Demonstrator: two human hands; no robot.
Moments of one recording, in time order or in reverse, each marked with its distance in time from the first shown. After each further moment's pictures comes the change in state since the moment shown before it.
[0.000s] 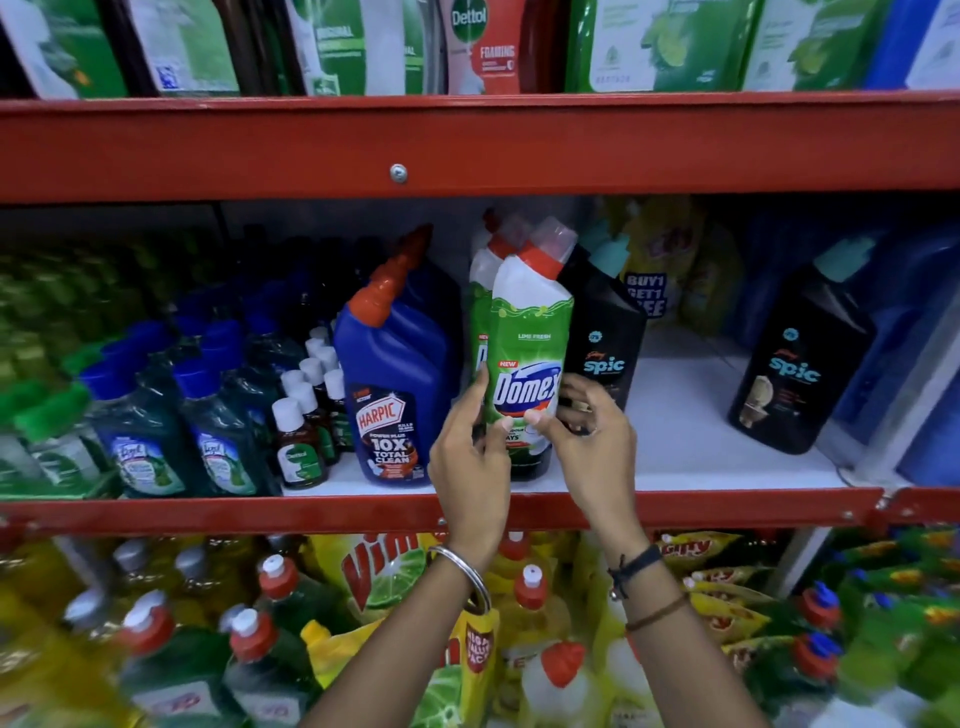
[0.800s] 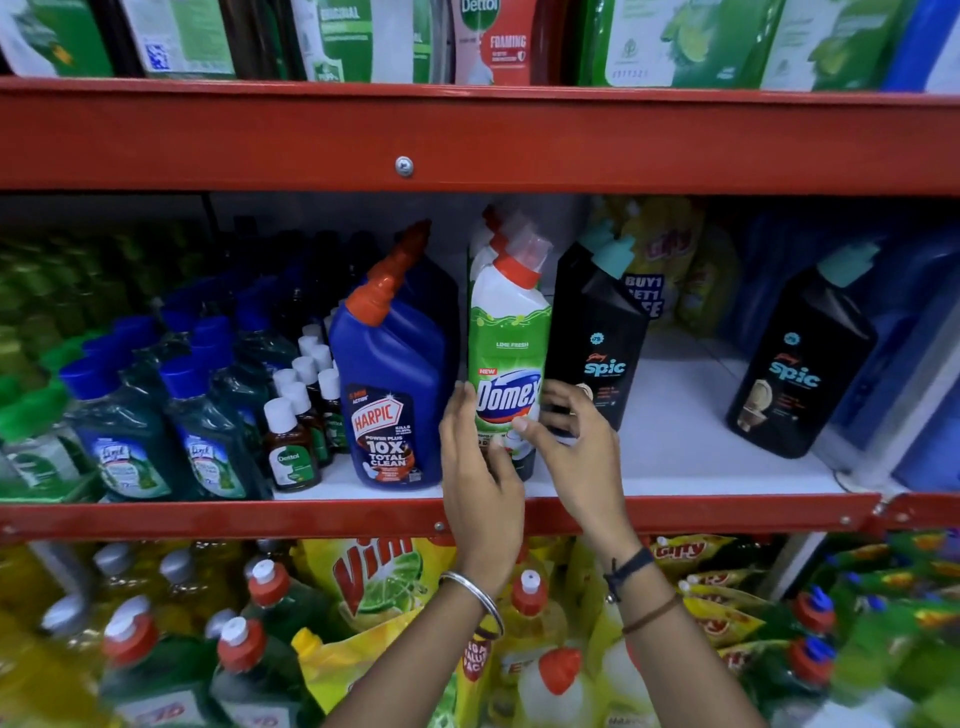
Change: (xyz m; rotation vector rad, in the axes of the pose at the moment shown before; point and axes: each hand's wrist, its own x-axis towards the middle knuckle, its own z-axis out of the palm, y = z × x) left_hand -0.013 -0.013 0.006 0.144 0.047 0.139; right_hand 0.003 0.012 0.010 -0.034 -0.082 0.015
